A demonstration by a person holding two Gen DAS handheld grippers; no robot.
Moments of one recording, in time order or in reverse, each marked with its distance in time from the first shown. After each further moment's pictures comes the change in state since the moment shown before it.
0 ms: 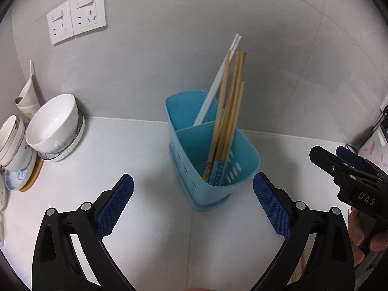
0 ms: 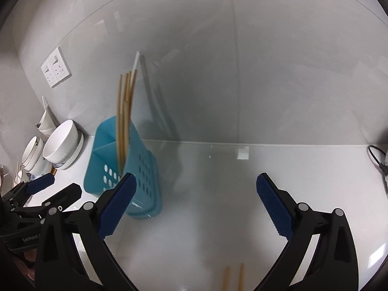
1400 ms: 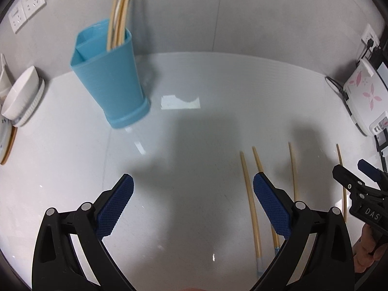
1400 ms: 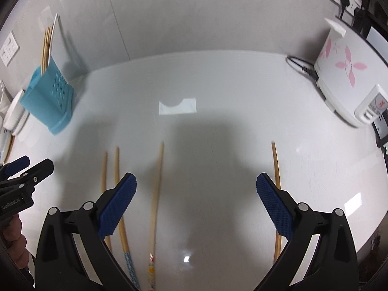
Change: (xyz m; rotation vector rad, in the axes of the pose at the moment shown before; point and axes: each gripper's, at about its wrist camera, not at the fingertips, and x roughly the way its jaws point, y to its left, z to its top) left arm 0.020 -0.131 -0.119 0.125 0.245 -0.048; right arm -0.066 -0.148 -0.144 0.135 0.245 -0.264
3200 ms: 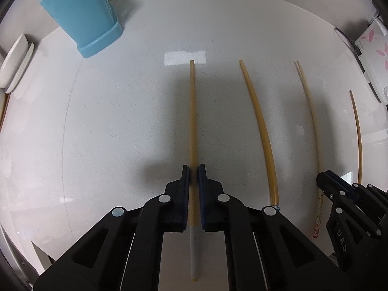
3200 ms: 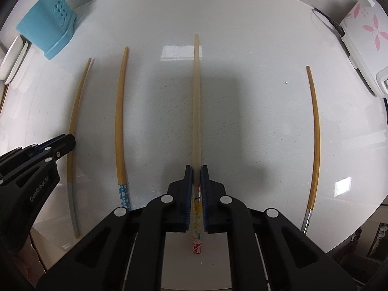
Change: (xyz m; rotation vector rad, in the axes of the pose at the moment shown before) left arm 0.053 -0.024 -0.038 -0.002 0.249 0.049; right arm 0.040 0.042 -0.062 -0.081 0.295 -0.012
